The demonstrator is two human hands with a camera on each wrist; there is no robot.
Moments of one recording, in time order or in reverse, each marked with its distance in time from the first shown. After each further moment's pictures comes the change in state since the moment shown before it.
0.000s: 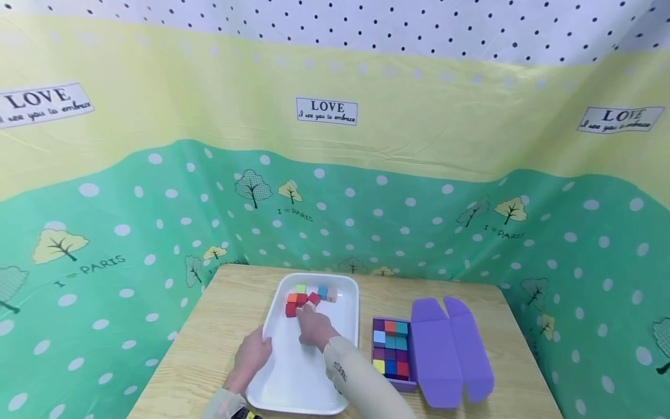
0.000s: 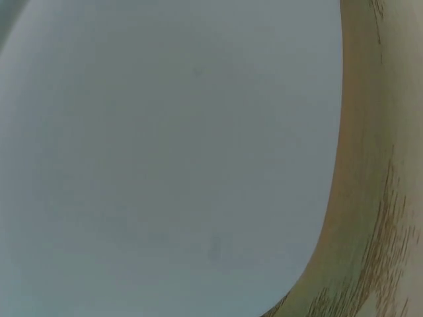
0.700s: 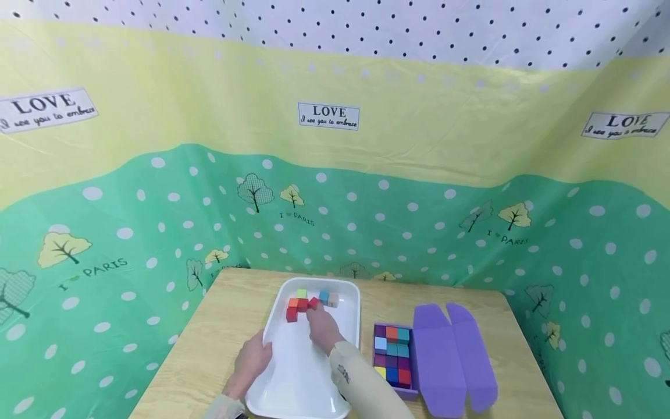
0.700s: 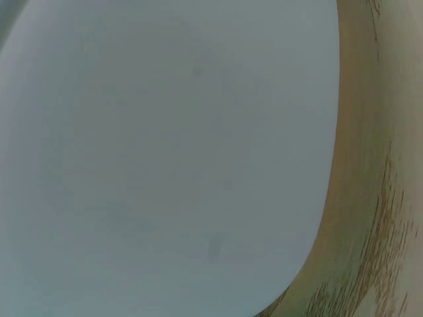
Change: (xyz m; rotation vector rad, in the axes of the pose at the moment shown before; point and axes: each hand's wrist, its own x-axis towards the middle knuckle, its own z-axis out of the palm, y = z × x) left_hand 0.001 -0.009 0.009 -0.008 0.052 0.015; right_hand 0.015 0.026 0.012 0.127 0.162 0.009
